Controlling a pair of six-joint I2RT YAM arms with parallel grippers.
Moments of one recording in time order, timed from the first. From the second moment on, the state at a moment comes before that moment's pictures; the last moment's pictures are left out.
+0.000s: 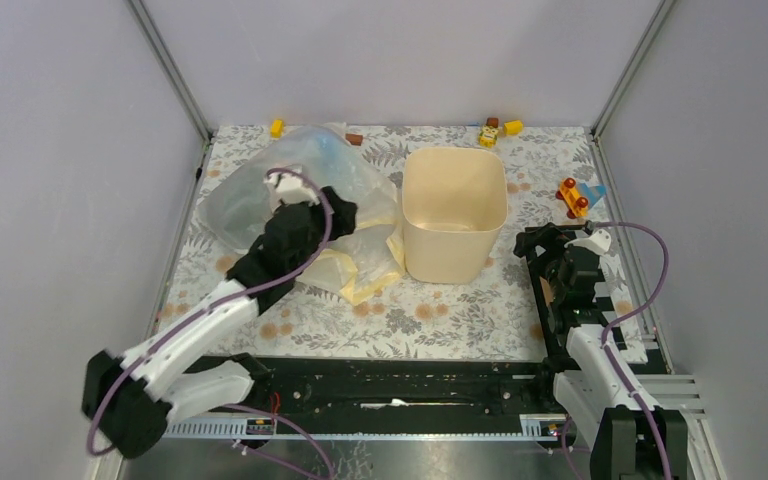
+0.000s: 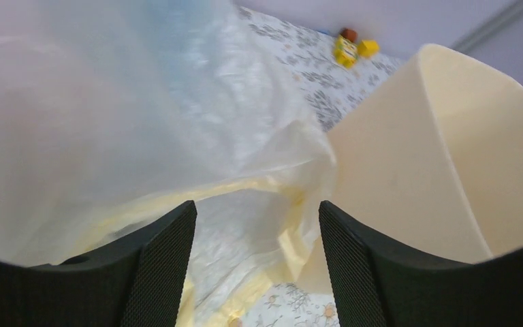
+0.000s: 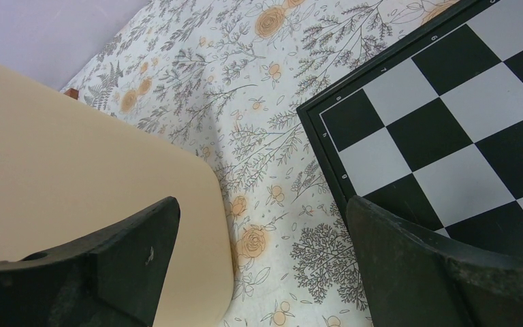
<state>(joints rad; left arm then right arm) -0.64 1.11 0.82 0.02 -0.29 -0.57 -0.03 0.83 0.25 0.25 0.03 0.62</state>
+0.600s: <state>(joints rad) -0.61 0.68 0.38 -0.05 -0.50 -0.79 -0.03 0.83 0.25 0.25 0.01 0.62</state>
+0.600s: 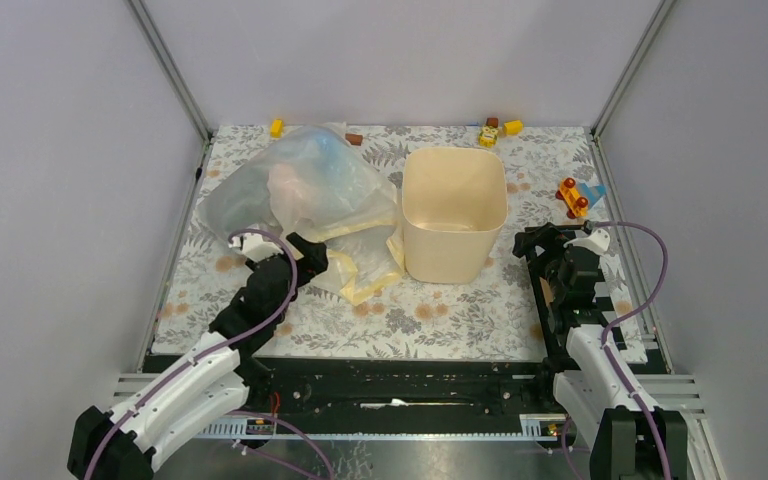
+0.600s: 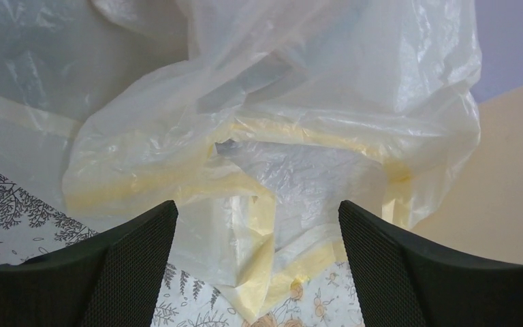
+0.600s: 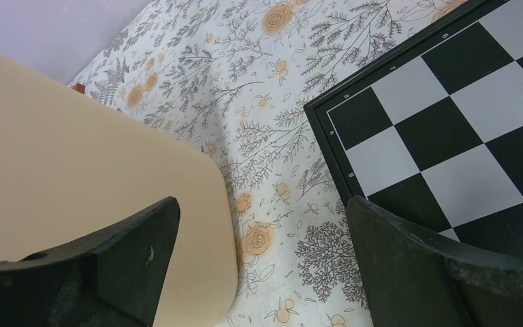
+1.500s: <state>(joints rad) -0.36 0.81 0.43 -0.10 -0.38 -0.78 -0.03 0.83 0.25 0.27 0.01 0.62</state>
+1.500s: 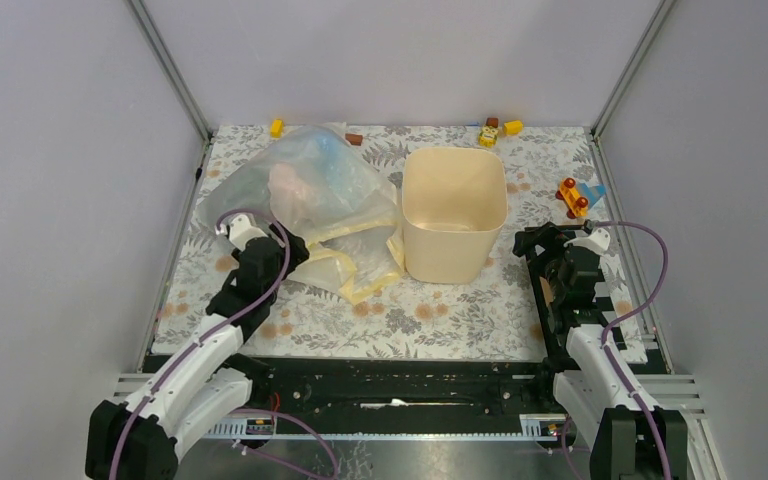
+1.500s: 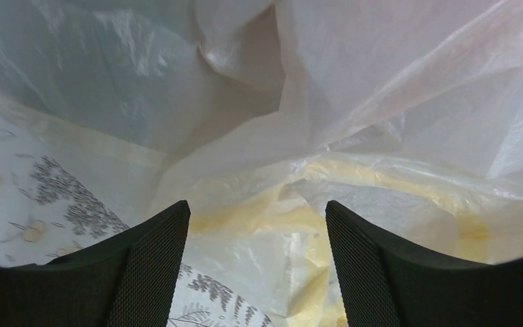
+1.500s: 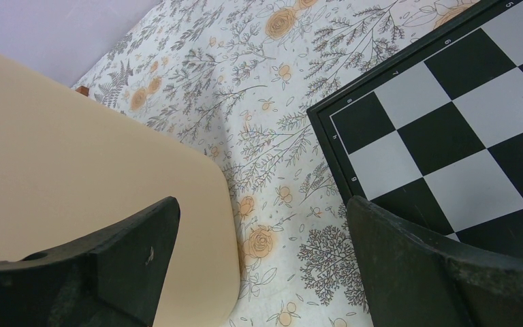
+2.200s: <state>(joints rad) -0.68 1.25 0.70 -0.26 -0.93 -0.57 -0.03 0.85 0.25 0.27 0.01 0.62</state>
